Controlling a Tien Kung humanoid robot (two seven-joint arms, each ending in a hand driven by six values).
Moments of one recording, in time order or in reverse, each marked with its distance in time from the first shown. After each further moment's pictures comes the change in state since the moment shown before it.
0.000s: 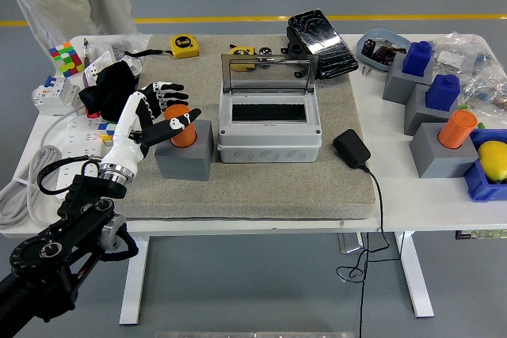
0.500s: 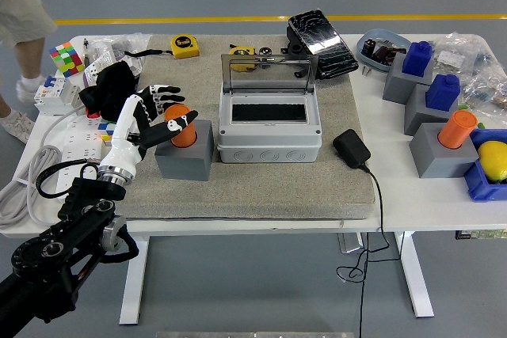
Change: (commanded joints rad) left arm -0.018 -0.003 0.009 0.044 -0.021 0.033 -0.002; right arm -0.001 -0.002 -0.004 0.000 0.002 -0.001 -0.001
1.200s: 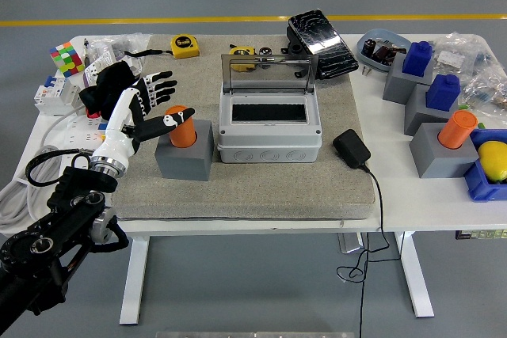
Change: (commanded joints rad) left arm 0.011 0.023 -0.016 -0.028 0.052 -0.021 0.078; right arm 0.008 -0.002 -0.004 0.000 0.000 0.001 0.000
